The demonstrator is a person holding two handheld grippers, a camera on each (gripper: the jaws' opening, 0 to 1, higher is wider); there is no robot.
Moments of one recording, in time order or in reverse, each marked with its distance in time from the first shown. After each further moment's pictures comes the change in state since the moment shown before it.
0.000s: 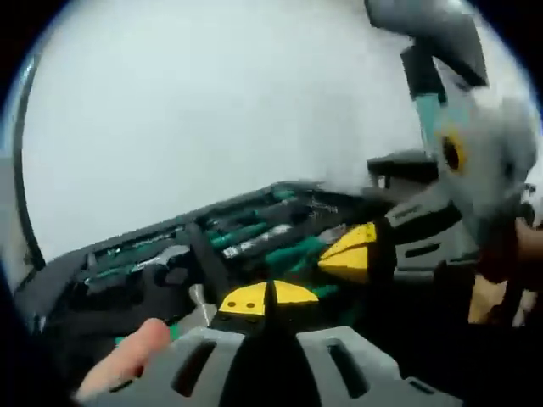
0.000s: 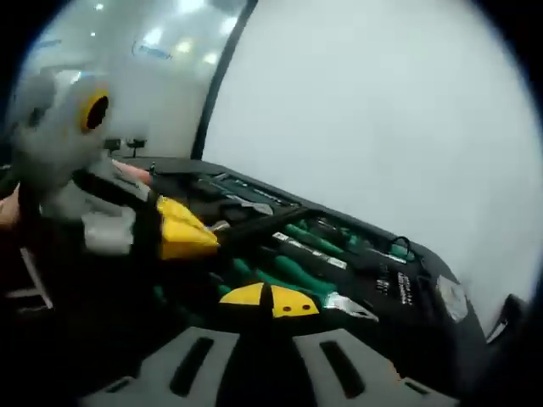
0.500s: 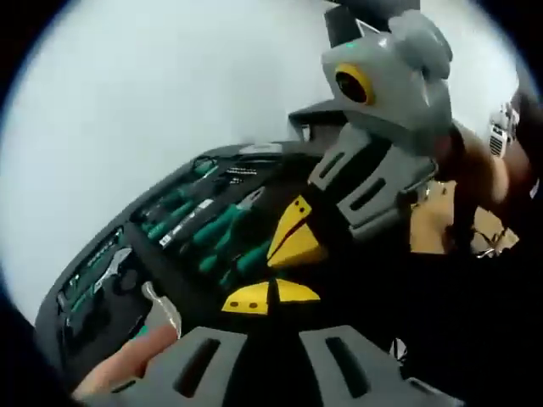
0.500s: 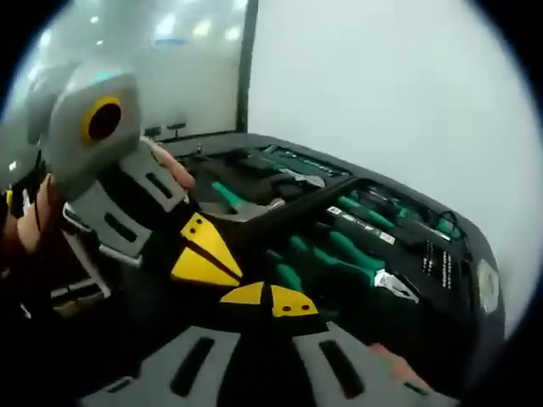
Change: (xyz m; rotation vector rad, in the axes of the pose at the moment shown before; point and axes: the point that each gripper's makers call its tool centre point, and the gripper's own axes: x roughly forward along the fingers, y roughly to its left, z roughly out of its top) left arm -0.010 -0.047 -0.041 0.266 0.369 -0.309; right arm -0.007 0.053 -0.015 -0.040 0.268 0.303
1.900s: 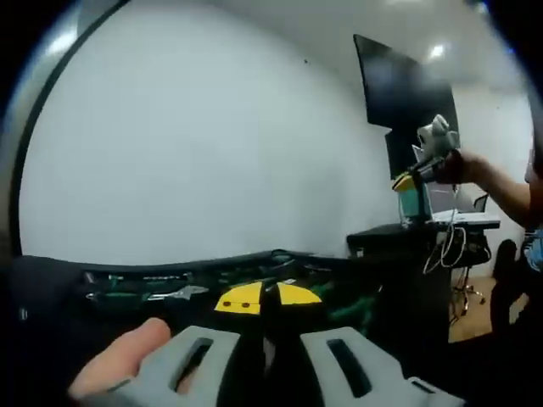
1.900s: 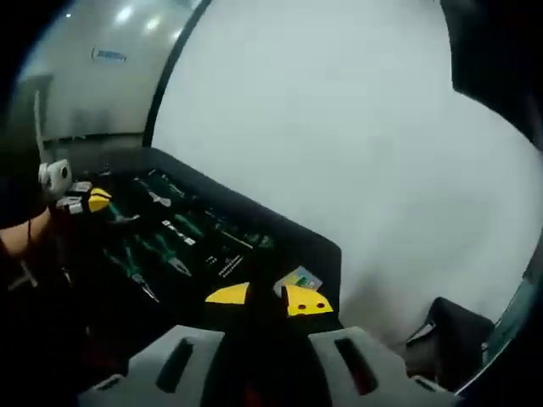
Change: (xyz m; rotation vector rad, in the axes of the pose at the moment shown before) left arm -0.065 0.087 0.014 -0.243 -0.682 0.284; right arm -0.232 -0.184 0.055 -0.031 -0.047 -0.532
